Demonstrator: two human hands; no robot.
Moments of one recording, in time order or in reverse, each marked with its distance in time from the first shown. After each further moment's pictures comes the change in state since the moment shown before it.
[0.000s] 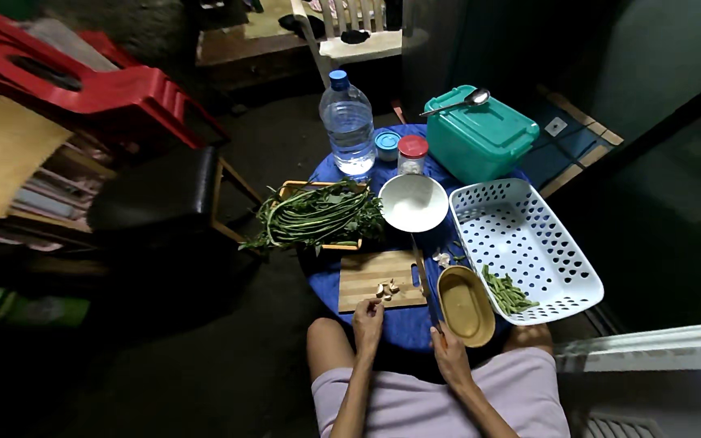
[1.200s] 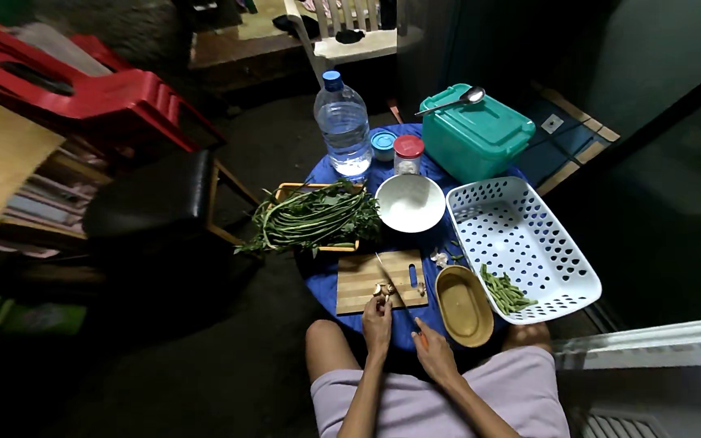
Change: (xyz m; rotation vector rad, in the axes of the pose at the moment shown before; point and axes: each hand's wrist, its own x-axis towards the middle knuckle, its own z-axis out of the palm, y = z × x) left_hand 0.001 -0.010 0.042 0.040 0.102 0.083; right_hand 0.013 -0.022 0.011 -0.199 -0.334 0.165
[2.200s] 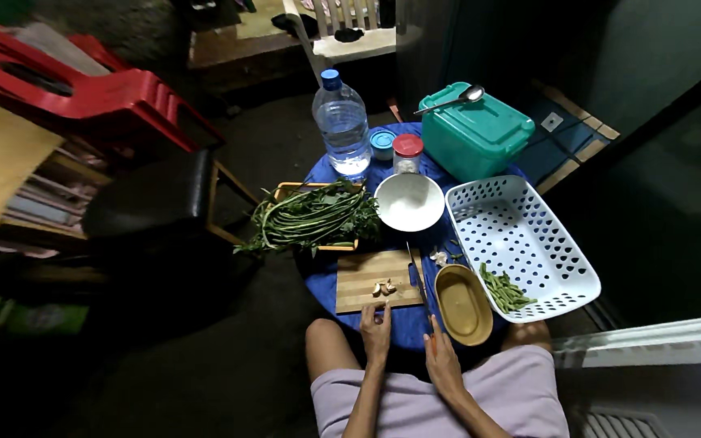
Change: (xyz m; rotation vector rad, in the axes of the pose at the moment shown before) left_hand -0.018 -0.007 -0.003 -0.102 0.146 0.175; right_hand -0.021 0.020 0.013 0.061 0.219 0.025
